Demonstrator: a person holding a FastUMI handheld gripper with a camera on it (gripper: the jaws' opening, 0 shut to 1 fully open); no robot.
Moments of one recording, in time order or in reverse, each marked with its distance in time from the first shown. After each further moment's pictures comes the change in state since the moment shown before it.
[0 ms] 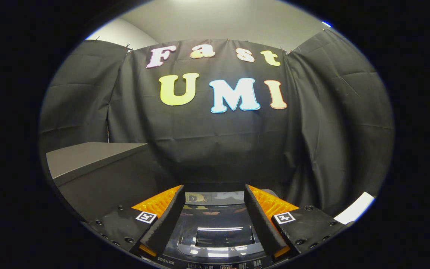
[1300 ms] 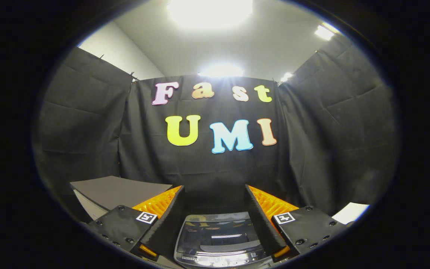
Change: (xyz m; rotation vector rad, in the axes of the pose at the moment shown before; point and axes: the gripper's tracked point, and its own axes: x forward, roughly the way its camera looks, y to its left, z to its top) arm -0.163 0.026 0.115 0.014 -0.241 -0.040
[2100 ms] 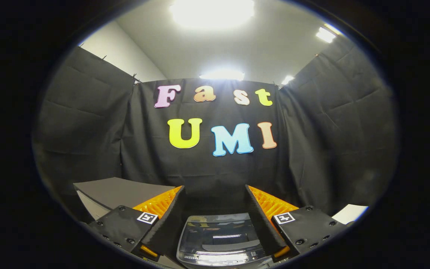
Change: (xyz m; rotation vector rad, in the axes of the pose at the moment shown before) arm -0.014 0.007 0.010 -0.006 -0.015 0.004
